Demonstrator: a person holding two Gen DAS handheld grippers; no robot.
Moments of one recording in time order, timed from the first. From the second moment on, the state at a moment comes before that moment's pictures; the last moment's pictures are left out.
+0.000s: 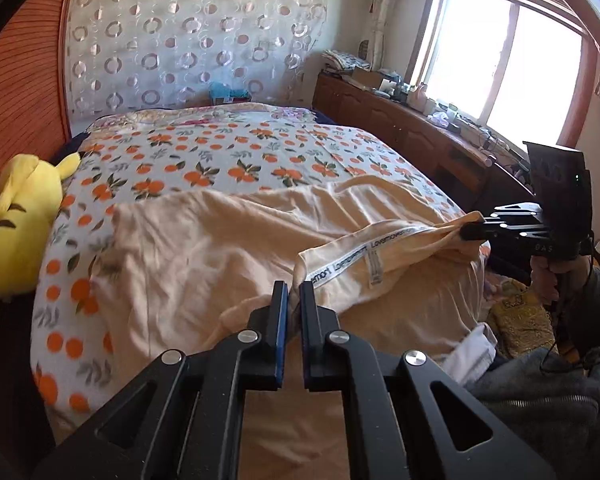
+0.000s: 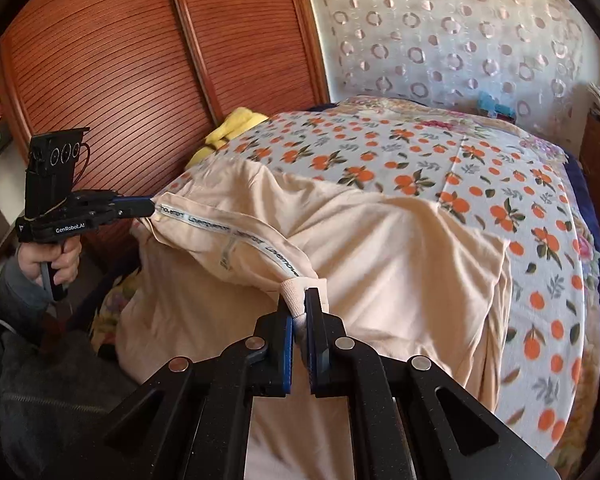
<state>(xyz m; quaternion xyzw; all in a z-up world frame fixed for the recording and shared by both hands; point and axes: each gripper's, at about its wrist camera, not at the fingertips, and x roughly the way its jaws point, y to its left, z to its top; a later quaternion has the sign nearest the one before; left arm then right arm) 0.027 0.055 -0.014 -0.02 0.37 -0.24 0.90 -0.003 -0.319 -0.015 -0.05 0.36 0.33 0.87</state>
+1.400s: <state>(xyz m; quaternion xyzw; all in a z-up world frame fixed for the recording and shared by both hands) 0.011 0.076 -0.007 -0.02 0.37 -0.19 0.91 0.005 -0.262 -0.061 -0.09 0.41 0.33 0.85</state>
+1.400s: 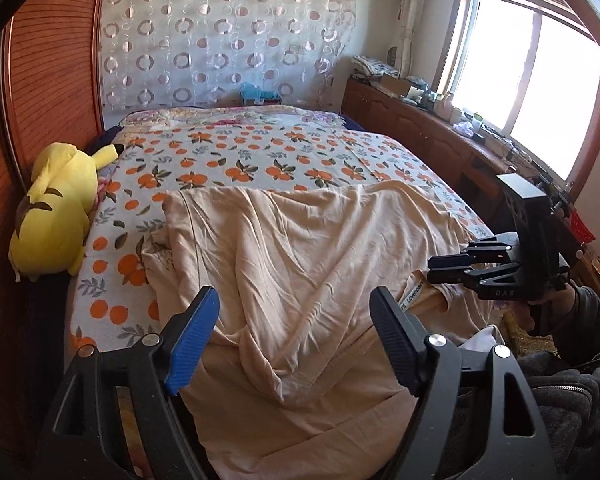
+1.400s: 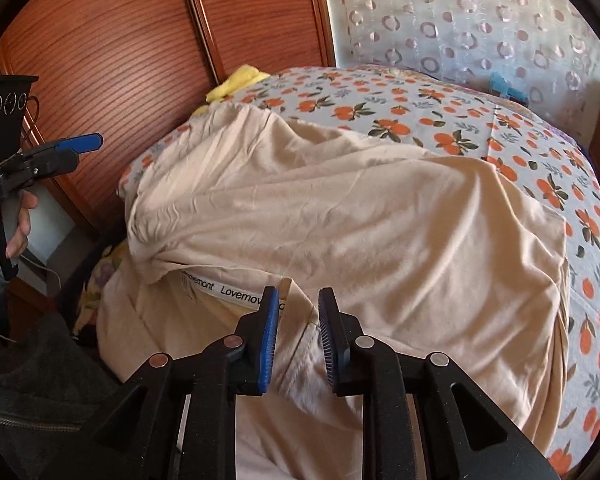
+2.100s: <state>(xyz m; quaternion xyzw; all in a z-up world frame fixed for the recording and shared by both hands) 0.021 0.083 -0.022 -0.04 0.39 -0.17 0.91 -0.042 -0.288 -0.056 -0.09 0.44 0.34 0.83</state>
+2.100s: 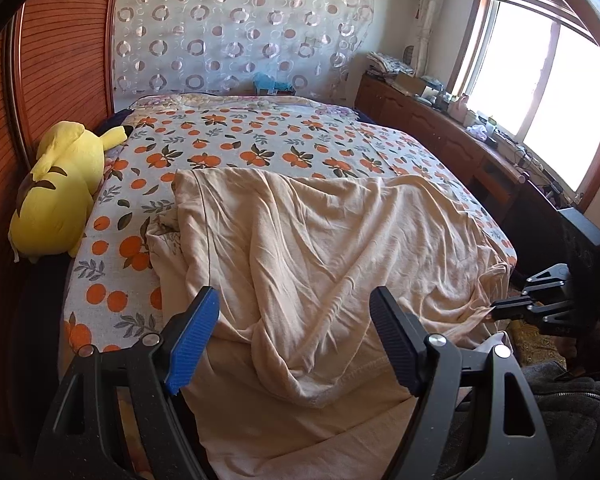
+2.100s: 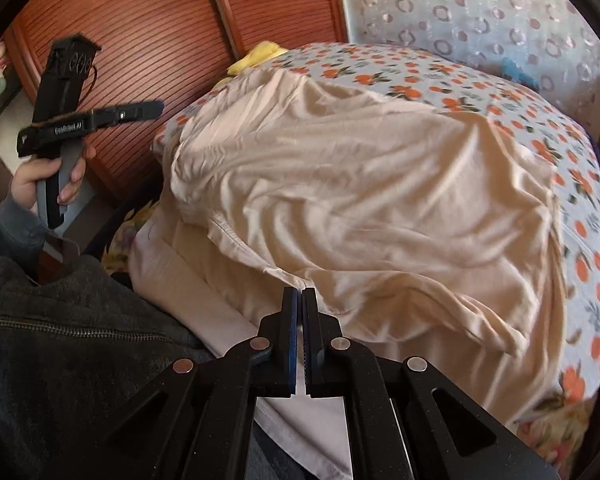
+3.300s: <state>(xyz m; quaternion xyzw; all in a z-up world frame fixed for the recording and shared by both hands) 0.145 0.103 -0.043 0.00 0.40 -0.09 0.91 0.073 -0.365 -0.039 -0.08 0.37 0.14 0.91</state>
